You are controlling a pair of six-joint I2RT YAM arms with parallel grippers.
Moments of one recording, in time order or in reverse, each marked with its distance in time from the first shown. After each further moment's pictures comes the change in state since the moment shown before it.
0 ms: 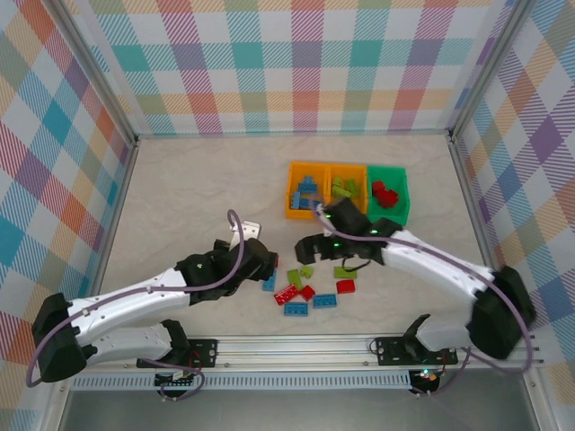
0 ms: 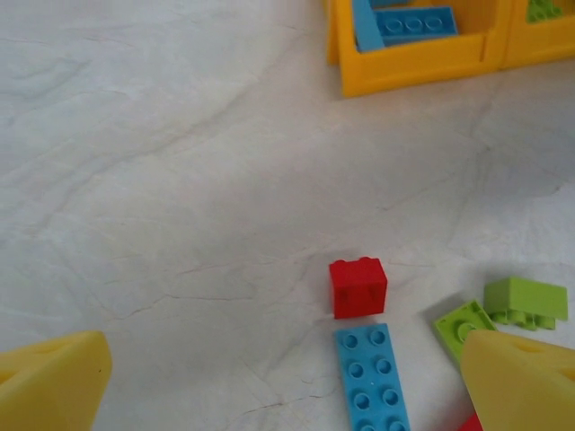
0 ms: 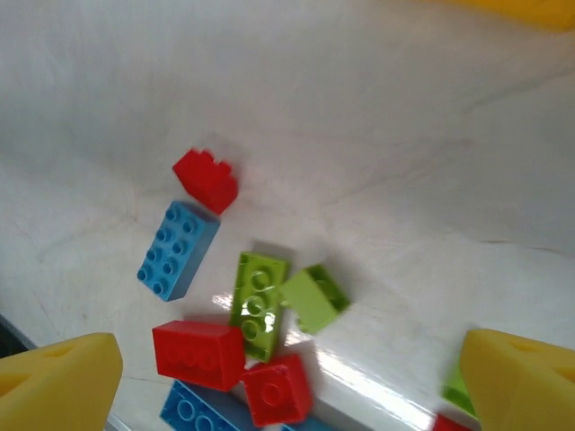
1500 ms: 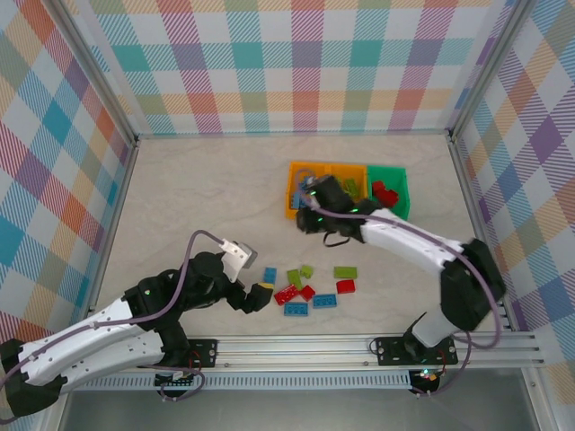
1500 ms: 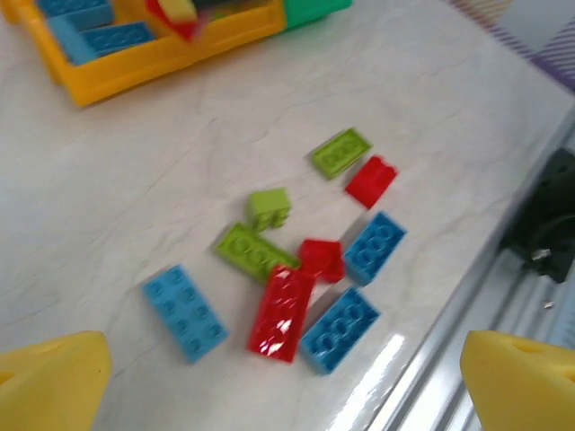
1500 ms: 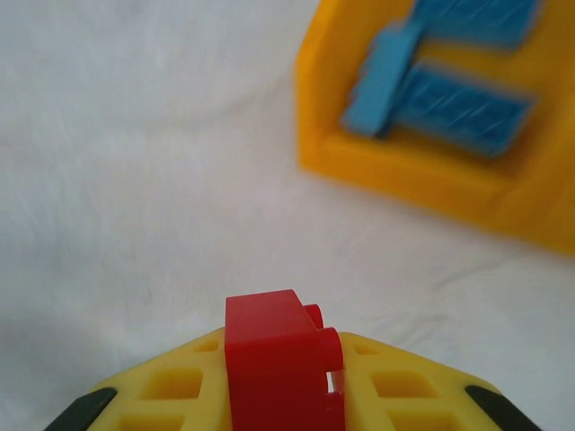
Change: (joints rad) left arm 0.000 -0.394 -0.148 0.095 0.556 0.271; right arm -0.120 0.111 0.152 0.141 0.161 0.039
